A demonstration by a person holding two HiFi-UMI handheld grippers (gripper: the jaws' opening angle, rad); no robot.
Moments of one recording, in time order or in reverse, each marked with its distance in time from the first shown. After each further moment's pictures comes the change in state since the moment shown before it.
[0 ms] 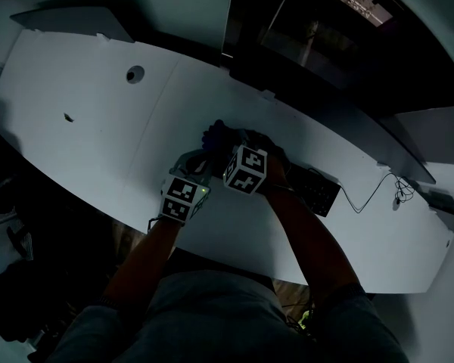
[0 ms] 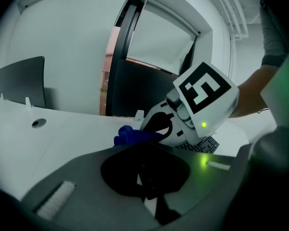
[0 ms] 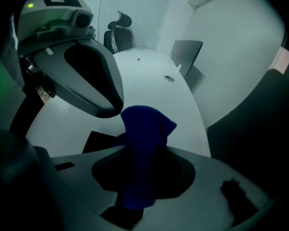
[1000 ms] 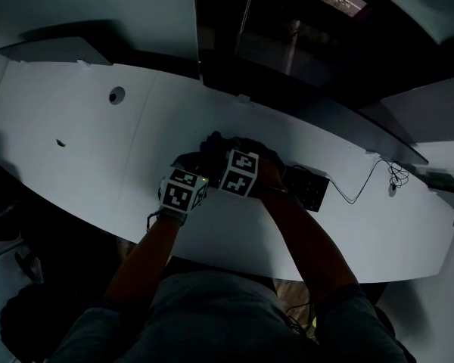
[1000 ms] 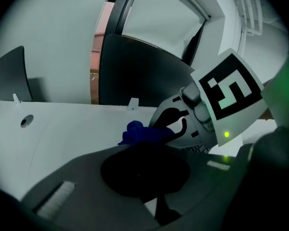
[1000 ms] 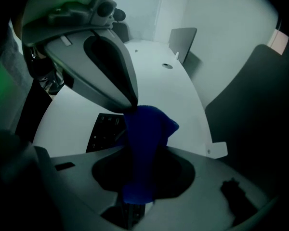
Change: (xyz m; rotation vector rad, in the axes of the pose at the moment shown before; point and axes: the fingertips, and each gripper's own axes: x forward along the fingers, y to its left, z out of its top) left arm 0.035 -0.021 0.003 -0.035 0.248 -0.046; right arm -0.018 0.004 -0.042 0.060 0.081 0.054
